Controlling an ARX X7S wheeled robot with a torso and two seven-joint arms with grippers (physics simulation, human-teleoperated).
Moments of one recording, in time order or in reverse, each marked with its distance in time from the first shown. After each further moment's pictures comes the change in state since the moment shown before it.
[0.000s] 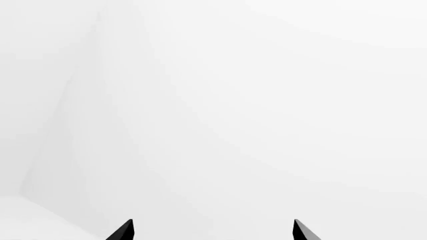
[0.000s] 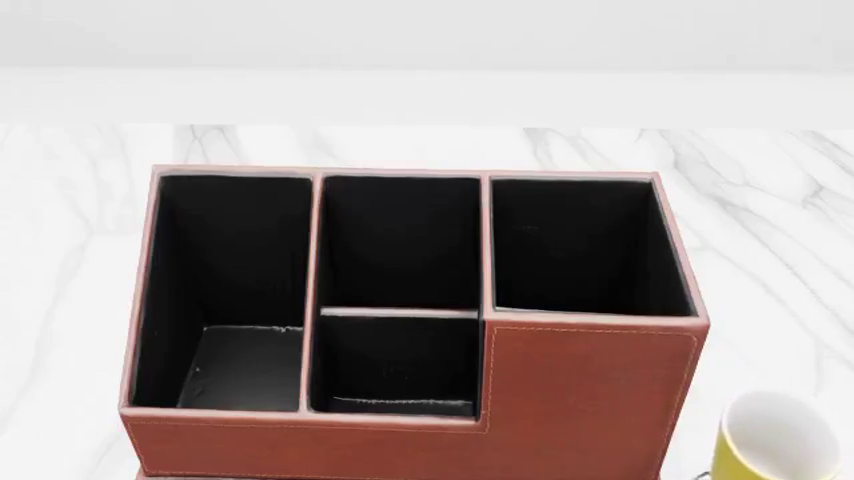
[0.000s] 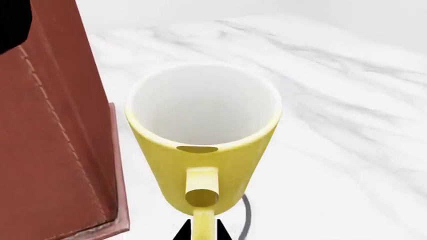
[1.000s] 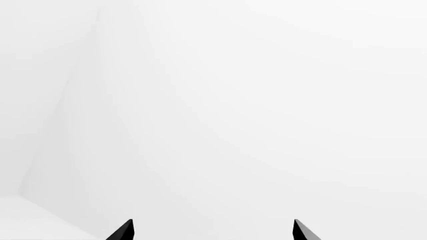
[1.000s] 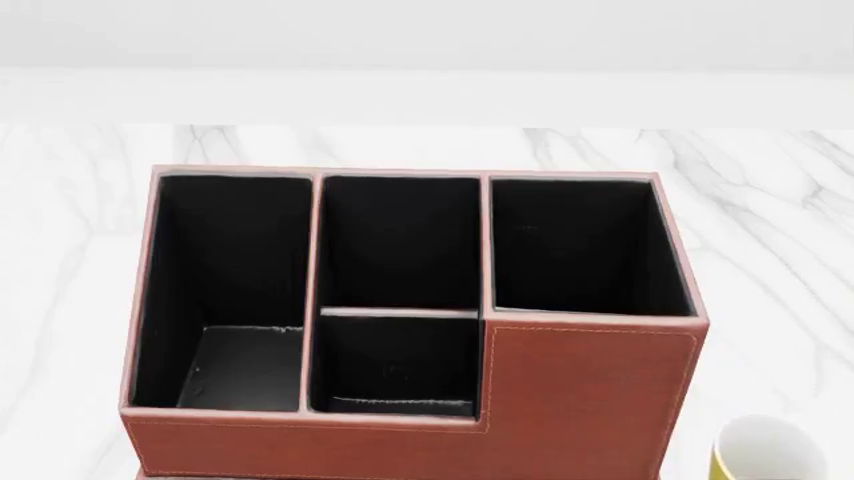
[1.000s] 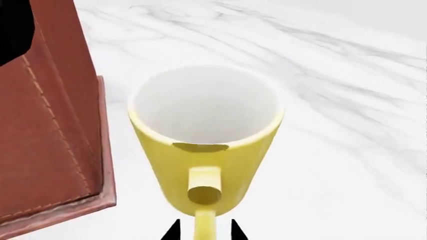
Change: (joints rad) left arm 0.000 0.000 -0.003 0.000 -0.003 0.003 0.003; right arm -0.018 -0.087 0.025 0.148 -0.009 0.023 -0.054
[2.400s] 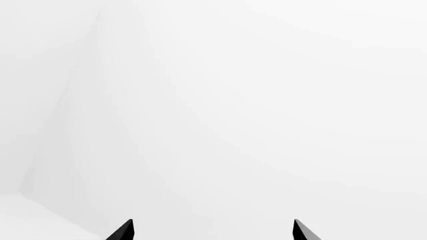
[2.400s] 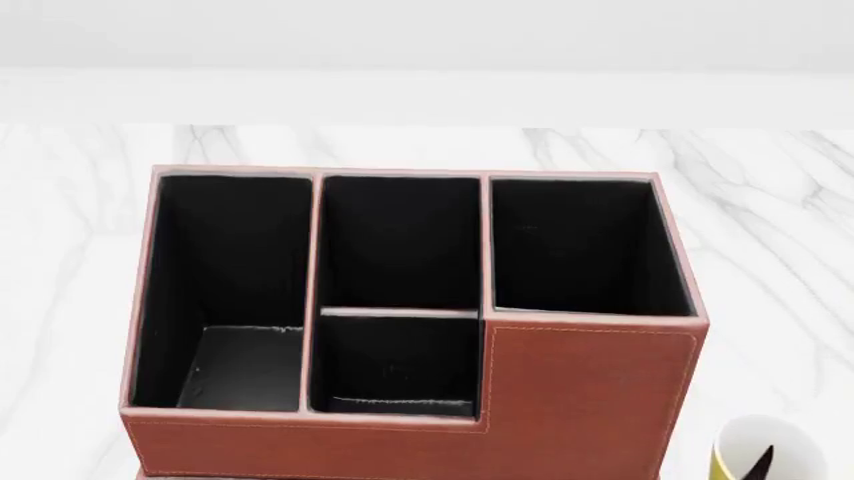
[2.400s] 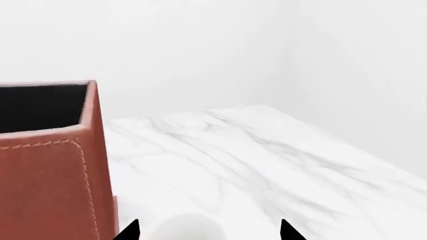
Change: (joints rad) left arm 0.000 0.000 -0.009 0.000 -0.011 0.002 0.001; right arm -0.009 0.387 0.013 -0.655 -0.288 -0.013 0.427
